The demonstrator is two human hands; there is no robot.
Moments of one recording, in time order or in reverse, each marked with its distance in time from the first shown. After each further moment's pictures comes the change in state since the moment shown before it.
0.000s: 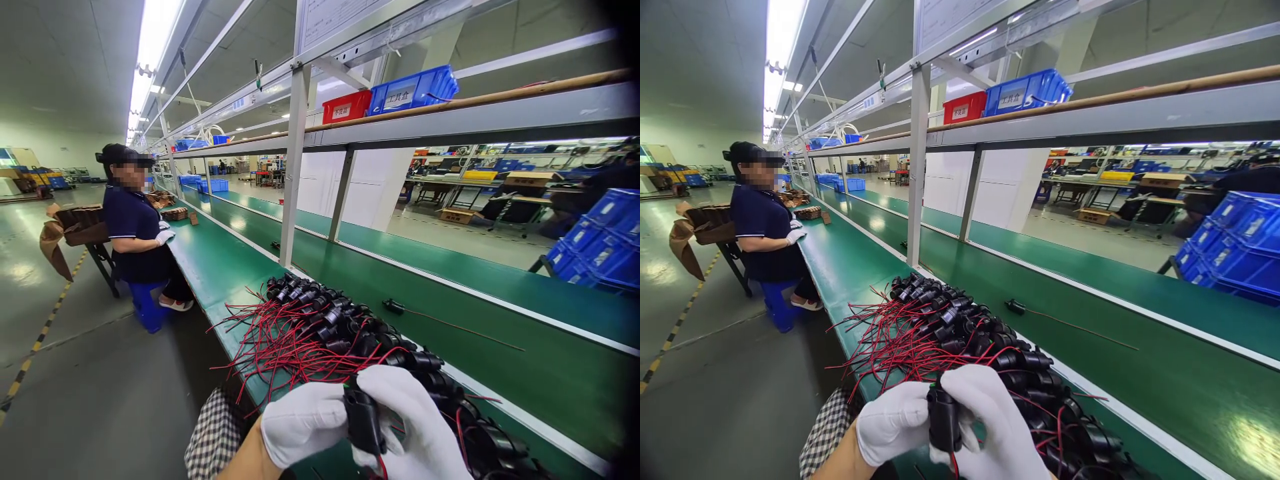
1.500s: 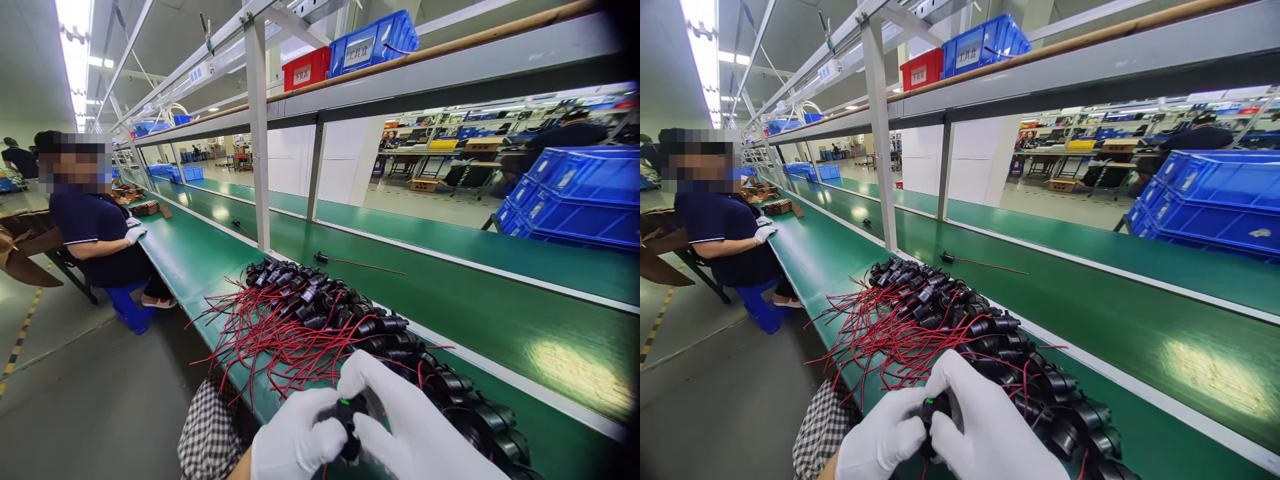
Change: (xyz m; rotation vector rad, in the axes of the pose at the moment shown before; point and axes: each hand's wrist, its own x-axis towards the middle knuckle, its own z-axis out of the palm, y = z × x) left_hand -0.012 -0.011 0.012 0.698 0.083 -0.152; right_hand 0.038 -0.044 -0.047 0.123 -0.592 0.851
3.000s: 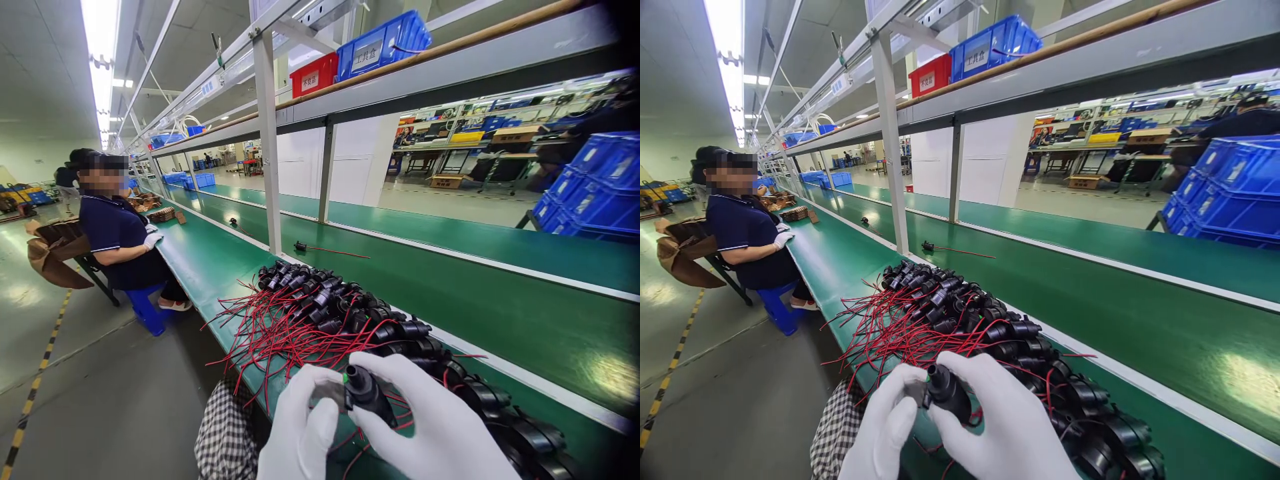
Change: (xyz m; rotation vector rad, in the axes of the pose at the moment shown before) left_hand -0.029 0.029 0.012 0.052 0.449 -0.072; right_hand 0.005 0.030 0.024 -0.186 0.422 -0.297
